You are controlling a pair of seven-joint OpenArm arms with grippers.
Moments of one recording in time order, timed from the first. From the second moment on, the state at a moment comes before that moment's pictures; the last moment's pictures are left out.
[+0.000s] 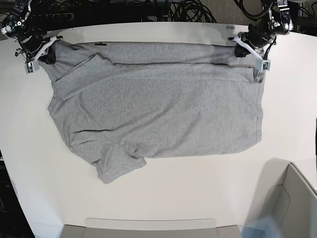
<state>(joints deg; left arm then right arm) 37.5 -16.2 -18.6 100.9 -34.2 -13.9 50.5 -24.3 16.1 38.1 90.6 17.3 44.6 -39.2</state>
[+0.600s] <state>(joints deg) 41.5 -15.6 -25.4 115.1 -29.4 -11.6 58.5 -15.6 5.2 45.6 110.8 2.9 44.7 -42.9</state>
